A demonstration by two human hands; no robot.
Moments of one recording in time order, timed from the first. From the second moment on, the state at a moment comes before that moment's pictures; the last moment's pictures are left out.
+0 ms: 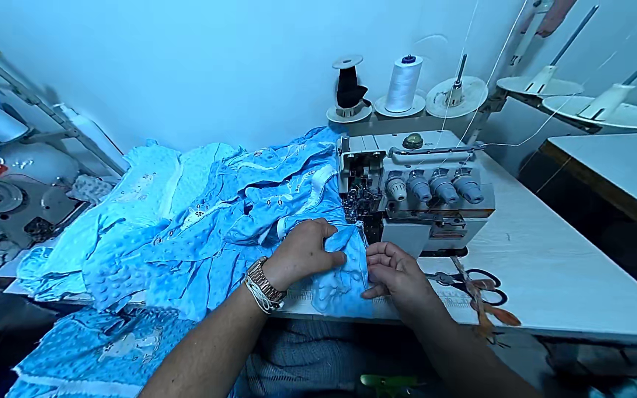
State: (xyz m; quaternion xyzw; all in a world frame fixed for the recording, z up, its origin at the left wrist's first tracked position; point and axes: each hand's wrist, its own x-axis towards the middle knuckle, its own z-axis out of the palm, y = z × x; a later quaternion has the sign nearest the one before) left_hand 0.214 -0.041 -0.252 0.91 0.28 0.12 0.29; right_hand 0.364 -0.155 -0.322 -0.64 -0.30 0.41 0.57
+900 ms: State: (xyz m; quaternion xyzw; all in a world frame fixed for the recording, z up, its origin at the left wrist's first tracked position) left_hand 0.218 -0.088 -0.332 0.89 0.11 0.45 0.03; right_hand 0.350 -0.171 -0.343 -0.54 -0.29 0.44 0.66
